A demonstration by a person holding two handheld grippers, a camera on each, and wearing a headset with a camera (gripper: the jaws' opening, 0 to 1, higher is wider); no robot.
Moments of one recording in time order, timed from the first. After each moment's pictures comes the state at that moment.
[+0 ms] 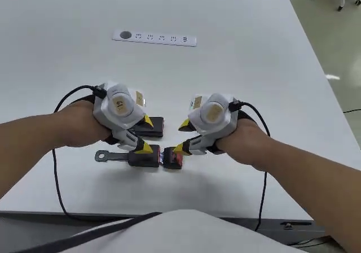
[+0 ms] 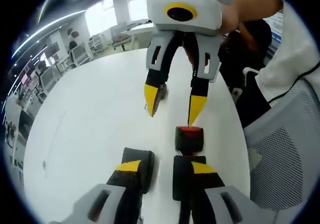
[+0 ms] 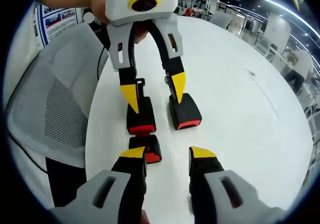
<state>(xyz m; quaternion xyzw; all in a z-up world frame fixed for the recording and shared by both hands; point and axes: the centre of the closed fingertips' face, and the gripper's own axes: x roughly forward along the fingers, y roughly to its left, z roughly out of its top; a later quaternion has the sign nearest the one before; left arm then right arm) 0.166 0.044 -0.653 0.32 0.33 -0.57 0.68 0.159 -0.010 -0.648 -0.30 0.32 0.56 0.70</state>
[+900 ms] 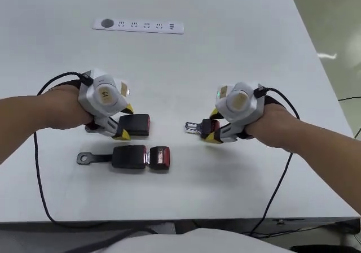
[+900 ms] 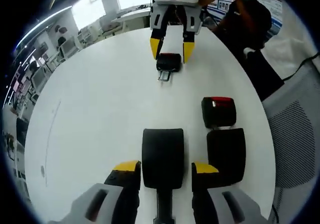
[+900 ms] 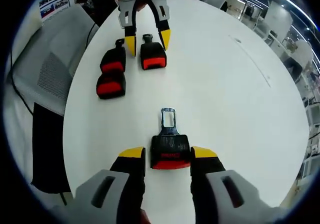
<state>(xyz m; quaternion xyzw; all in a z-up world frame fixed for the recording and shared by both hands) 0.206 0.060 -0.688 0.37 0.36 -0.58 0.63 0.202 -0.119 -0.686 -0.35 0.38 0.53 0.67</state>
